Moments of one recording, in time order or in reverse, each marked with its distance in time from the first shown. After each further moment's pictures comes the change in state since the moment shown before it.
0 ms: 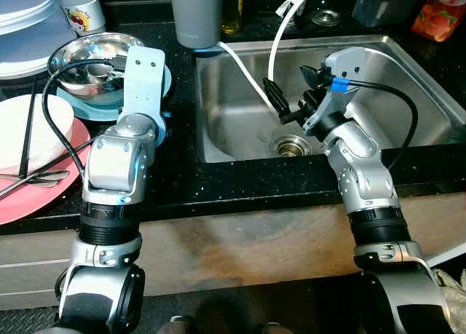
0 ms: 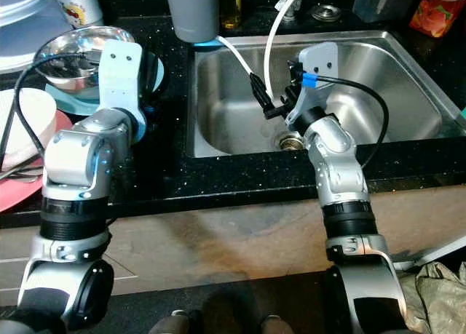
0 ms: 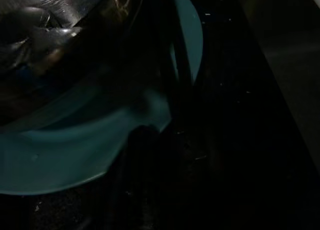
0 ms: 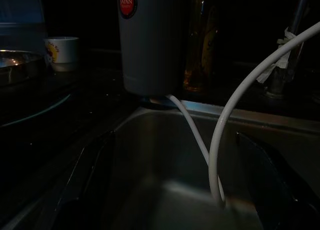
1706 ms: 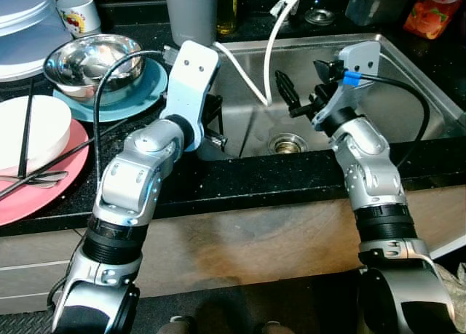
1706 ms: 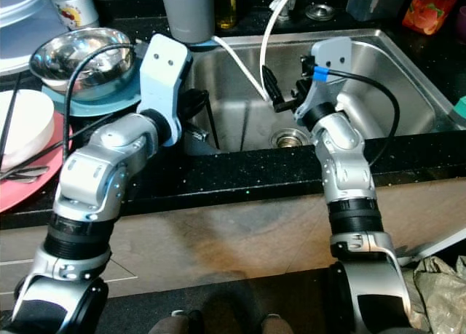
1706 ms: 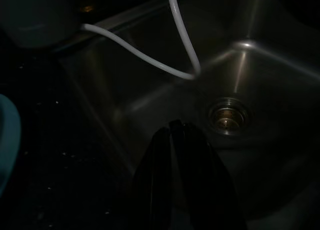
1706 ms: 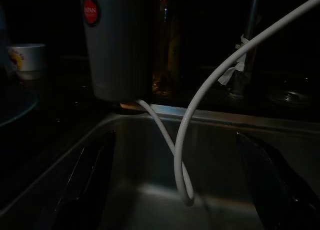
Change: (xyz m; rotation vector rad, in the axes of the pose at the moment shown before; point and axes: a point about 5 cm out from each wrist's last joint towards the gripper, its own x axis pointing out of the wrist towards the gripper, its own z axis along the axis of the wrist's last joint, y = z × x) left arm -0.017 -0.054 0.004 0.126 -0.286 -0.511; right arm -0.003 -0.019 0.007 -0.018 -0.010 -0.107
